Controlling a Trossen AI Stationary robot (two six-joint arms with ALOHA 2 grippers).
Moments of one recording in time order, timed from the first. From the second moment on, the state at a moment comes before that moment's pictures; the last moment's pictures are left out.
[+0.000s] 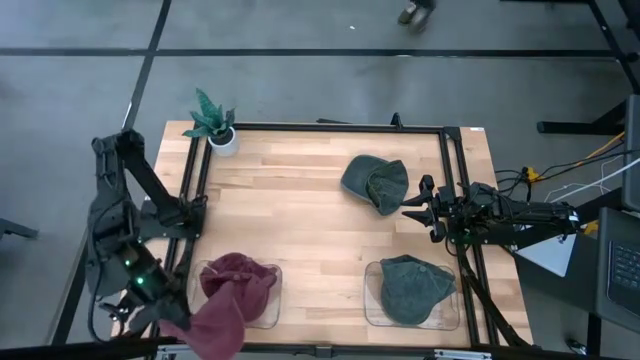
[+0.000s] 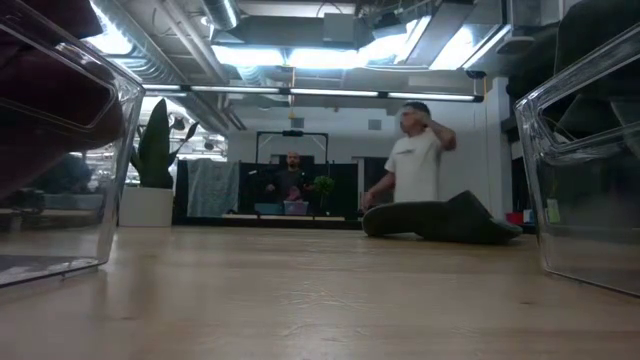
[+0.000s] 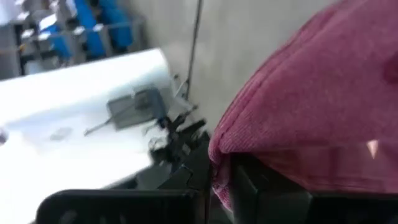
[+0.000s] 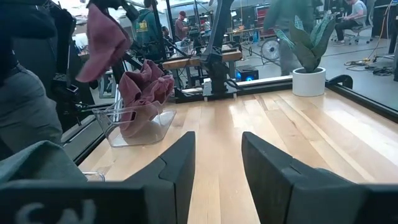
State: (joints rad) left arm -1.13 1.15 1.33 -0.68 -0.25 1.64; right arm -0.03 0.01 0.01 0.03 -0.08 0.15
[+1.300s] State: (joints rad) left arm -0.97 1.10 1.23 -0.66 0.05 2.01; right arm -0.03 0.01 0.01 0.03 -0.08 0.15
